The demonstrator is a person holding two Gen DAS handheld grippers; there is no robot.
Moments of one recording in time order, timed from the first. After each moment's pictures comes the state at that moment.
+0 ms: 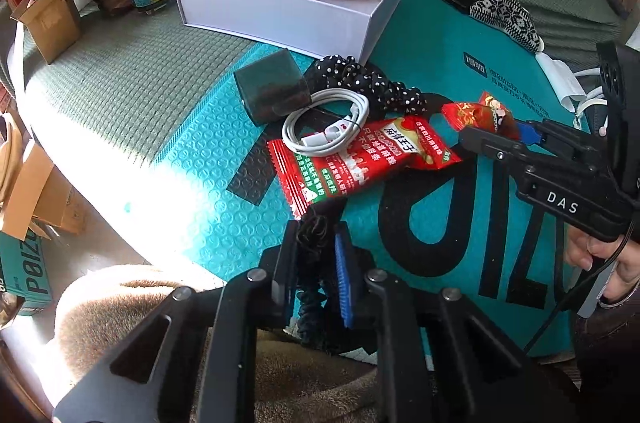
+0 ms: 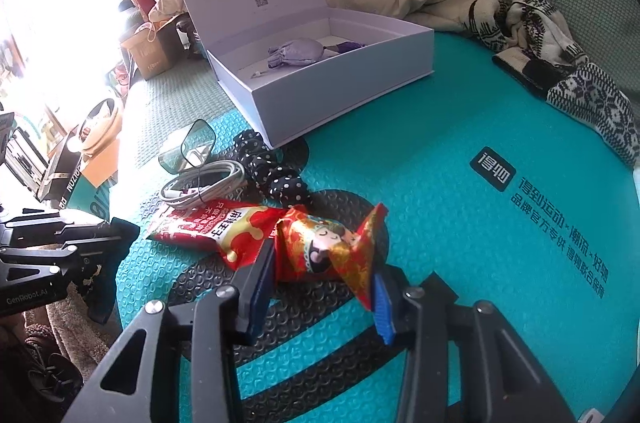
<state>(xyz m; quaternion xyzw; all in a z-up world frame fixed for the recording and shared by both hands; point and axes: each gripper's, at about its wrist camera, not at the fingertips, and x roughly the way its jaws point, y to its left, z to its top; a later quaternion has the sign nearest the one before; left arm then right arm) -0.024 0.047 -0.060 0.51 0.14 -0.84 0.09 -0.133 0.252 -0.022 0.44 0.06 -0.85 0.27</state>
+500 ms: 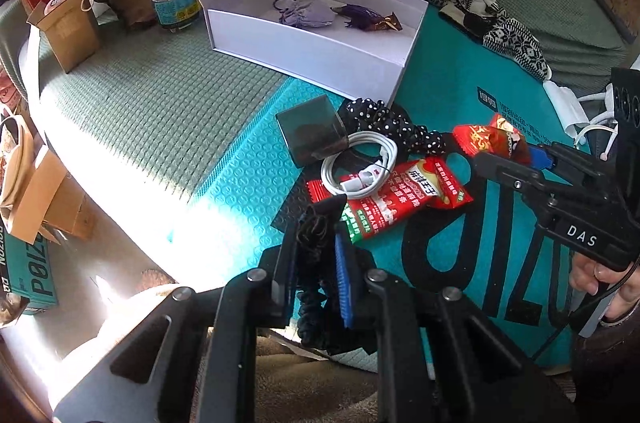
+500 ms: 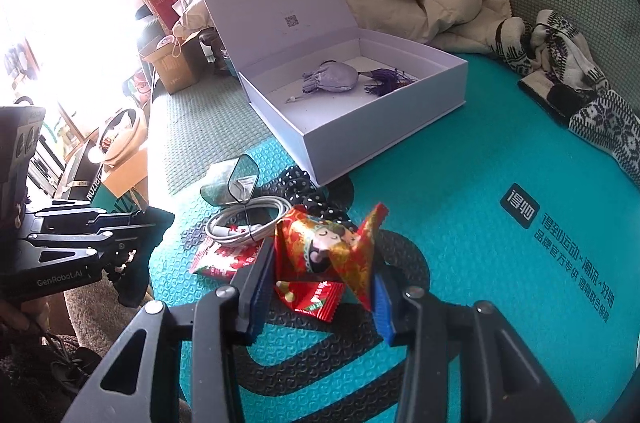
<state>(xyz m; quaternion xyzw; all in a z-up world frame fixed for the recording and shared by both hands) -0.030 0.010 -0.036 0.50 0.15 -0.85 0.10 -0.141 0.216 0.006 0.43 0.05 -0.85 0.30</state>
